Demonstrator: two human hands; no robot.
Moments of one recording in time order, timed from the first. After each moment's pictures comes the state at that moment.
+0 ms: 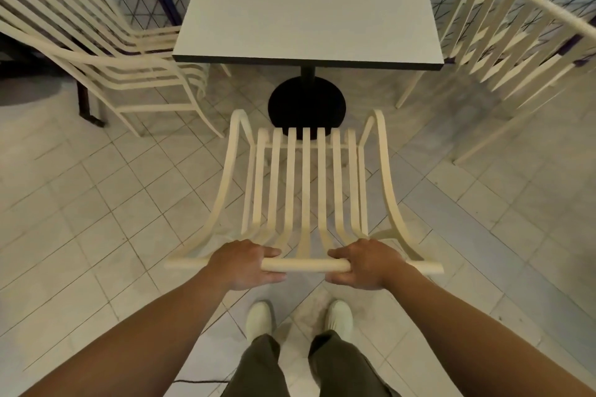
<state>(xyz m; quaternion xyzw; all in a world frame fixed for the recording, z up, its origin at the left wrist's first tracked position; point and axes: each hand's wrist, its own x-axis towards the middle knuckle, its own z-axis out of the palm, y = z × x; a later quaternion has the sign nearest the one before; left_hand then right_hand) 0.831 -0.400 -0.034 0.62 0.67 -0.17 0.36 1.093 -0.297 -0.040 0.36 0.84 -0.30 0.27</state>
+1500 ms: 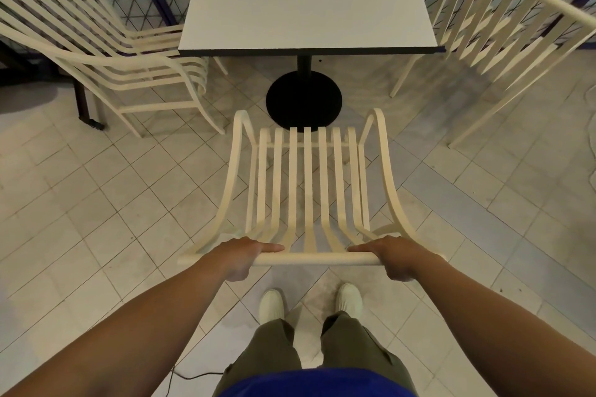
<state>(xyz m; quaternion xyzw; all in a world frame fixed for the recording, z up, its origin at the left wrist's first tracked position) 0.799 -0.451 -0.036 0.63 0.64 -0.24 0.38 1.118 -0.351 -0.042 0.42 0.80 -0.30 0.32</state>
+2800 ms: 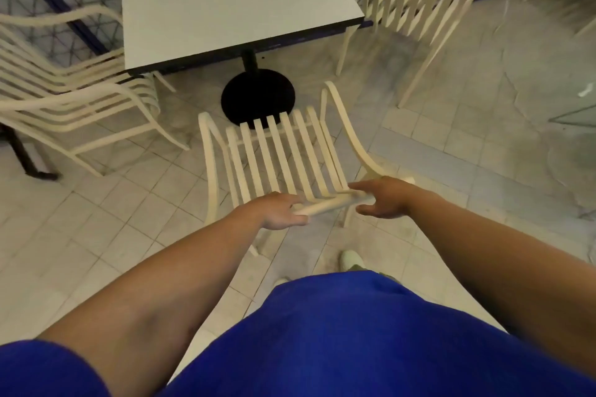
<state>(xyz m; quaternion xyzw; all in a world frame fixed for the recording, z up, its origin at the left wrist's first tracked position) 0.842 -0.404 0.010 0.69 0.56 -0.18 0.43 1.109 -0.392 0.031 0.56 0.74 -0.31 0.18</state>
